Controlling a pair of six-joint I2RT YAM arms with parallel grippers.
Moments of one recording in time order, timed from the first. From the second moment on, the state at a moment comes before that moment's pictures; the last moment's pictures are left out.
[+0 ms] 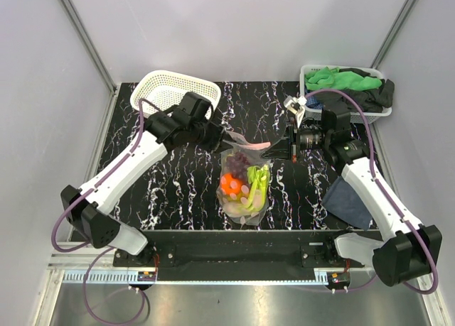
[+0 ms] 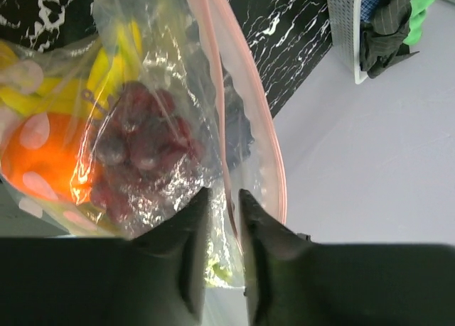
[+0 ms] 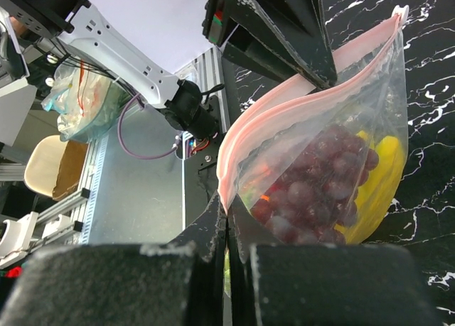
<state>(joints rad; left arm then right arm) -0.66 1.46 1.54 -0.94 0.14 -1.59 0.28 1.17 1.04 -0.21 -1.23 0.23</state>
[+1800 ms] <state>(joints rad) -0.67 1.36 1.59 -0.81 0.35 -0.59 0.57 1.19 1.22 -0.79 -0.44 0.66</state>
